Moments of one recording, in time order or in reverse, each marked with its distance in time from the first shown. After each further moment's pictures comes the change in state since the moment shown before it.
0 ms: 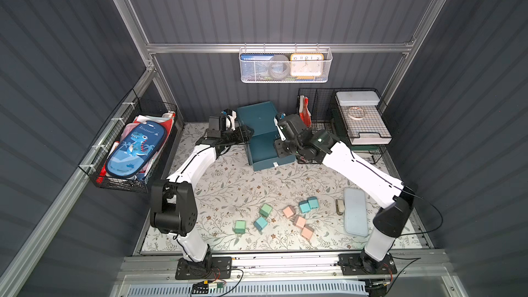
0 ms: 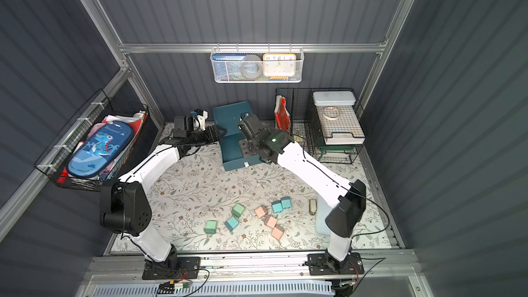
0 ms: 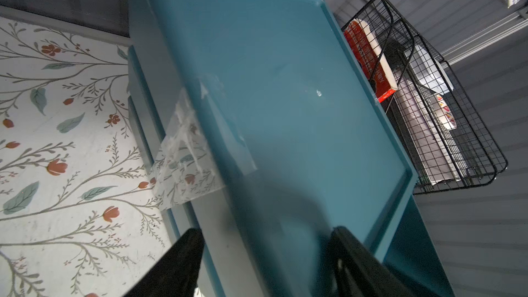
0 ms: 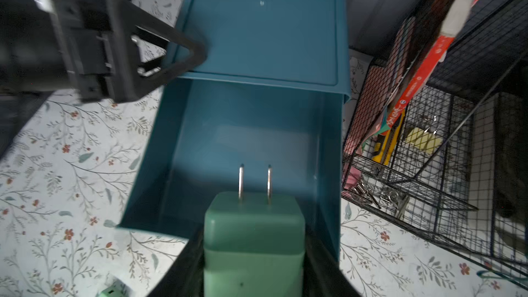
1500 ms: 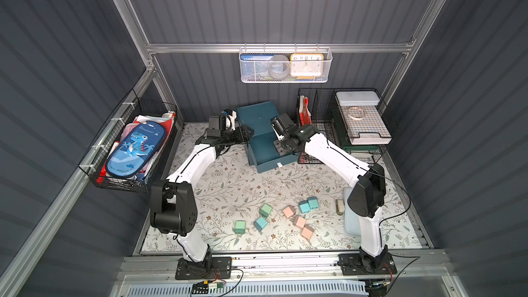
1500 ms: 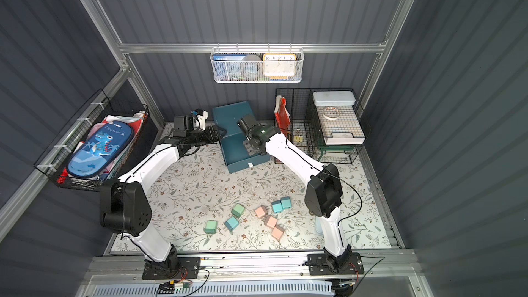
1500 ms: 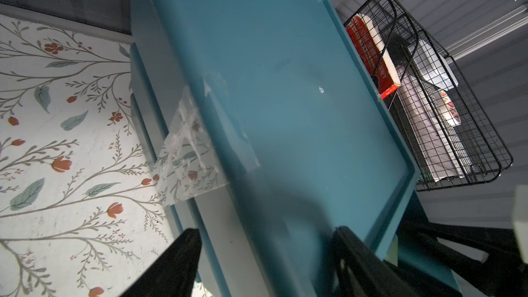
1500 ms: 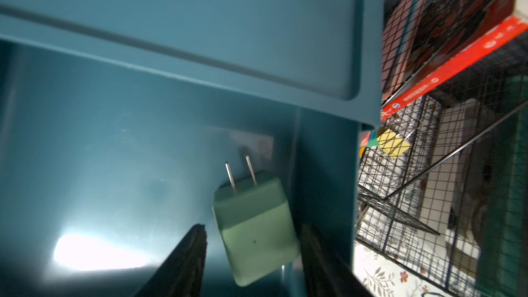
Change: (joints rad) left arm 0.000 0.002 0.013 -0.028 -0.003 0.009; right arm -0.082 0.239 0.133 -0.061 0.074 -0.180
